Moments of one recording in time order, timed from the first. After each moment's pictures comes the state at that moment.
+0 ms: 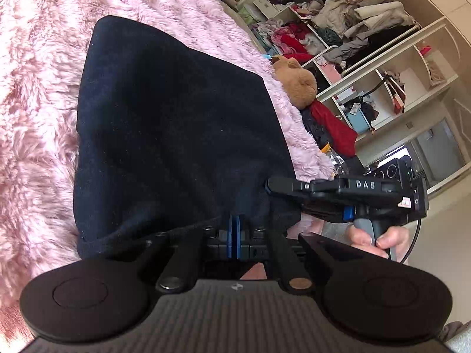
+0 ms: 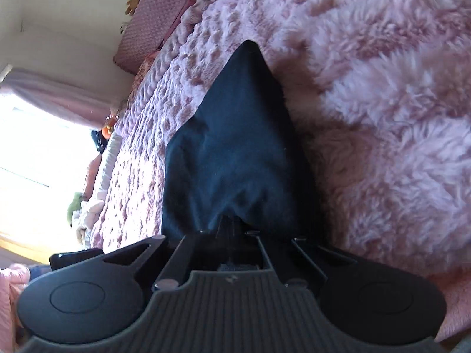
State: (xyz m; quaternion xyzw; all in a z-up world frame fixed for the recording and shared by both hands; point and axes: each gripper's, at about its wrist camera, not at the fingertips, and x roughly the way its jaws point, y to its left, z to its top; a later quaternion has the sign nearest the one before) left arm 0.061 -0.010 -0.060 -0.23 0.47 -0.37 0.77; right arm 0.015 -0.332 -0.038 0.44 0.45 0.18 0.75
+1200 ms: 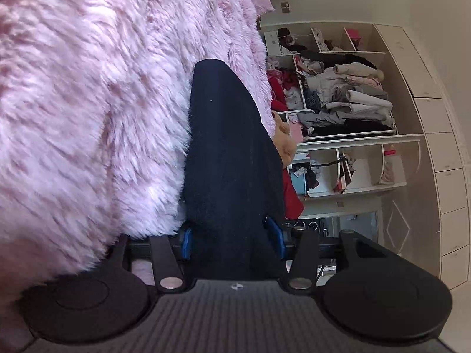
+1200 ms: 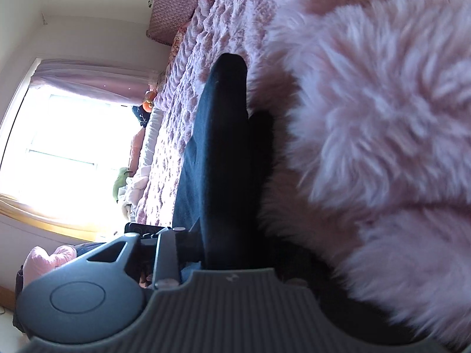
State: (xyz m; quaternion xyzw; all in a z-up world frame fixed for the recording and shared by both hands) left arm 0.161 0.062 -0.149 -0.49 0.47 -0.39 0.63; right arm 0.096 -0.362 -0.102 0.47 0.48 0.31 0.67
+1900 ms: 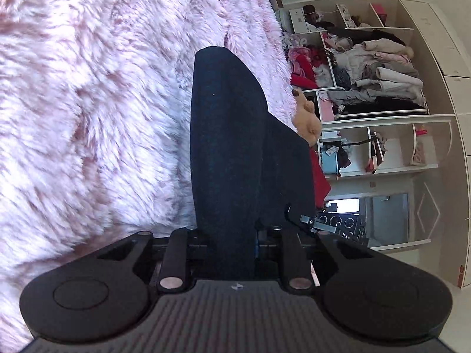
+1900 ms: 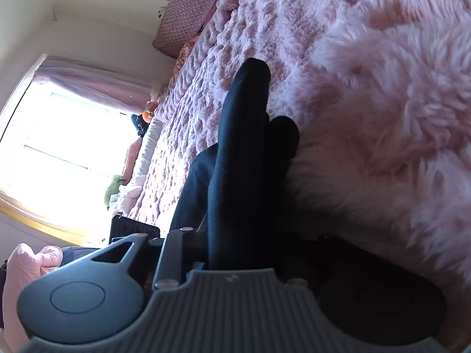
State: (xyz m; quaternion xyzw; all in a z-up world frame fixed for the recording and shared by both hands) left arm 0.158 0.054 -0.120 -0.42 0.53 -0.36 0.64; right arm 0.097 -0.334 -0.070 0.45 0.44 0.30 0.72
